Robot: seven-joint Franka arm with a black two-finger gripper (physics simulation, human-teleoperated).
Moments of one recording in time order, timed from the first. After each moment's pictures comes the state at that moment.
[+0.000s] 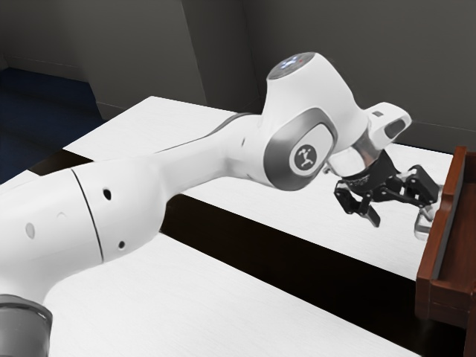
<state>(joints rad) -0.16 0.48 -0.18 -1.27 -0.19 2.12 -0.43</state>
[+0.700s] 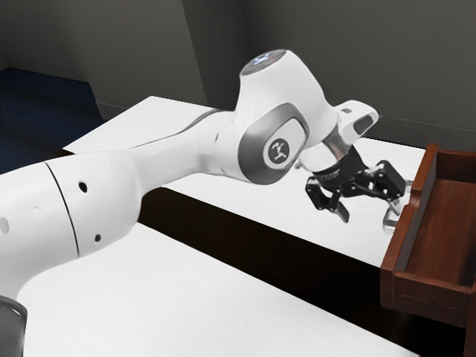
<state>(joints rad) -0.15 0.38 -0.10 -1.40 -0.22 2.12 -0.43</state>
